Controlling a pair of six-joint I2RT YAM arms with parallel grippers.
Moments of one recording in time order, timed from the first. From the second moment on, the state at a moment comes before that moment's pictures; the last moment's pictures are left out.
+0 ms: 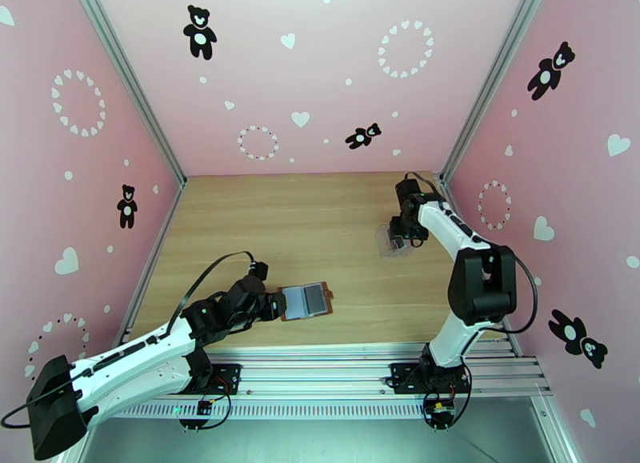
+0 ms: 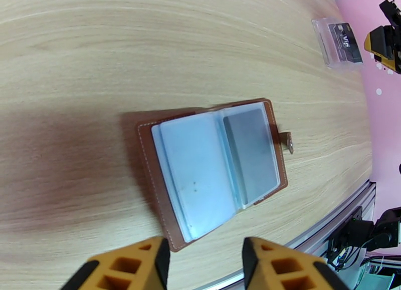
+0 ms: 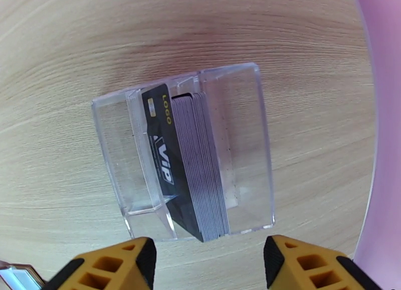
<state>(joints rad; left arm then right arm) -0.87 0.88 0.47 -0.41 -0.04 -0.91 0.11 1.80 1.42 -0.95 0.19 0.16</state>
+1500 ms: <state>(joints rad) -0.87 0.97 0.47 -0.38 -0.04 -0.91 0.11 1.98 1.60 -1.03 0.33 0.11</state>
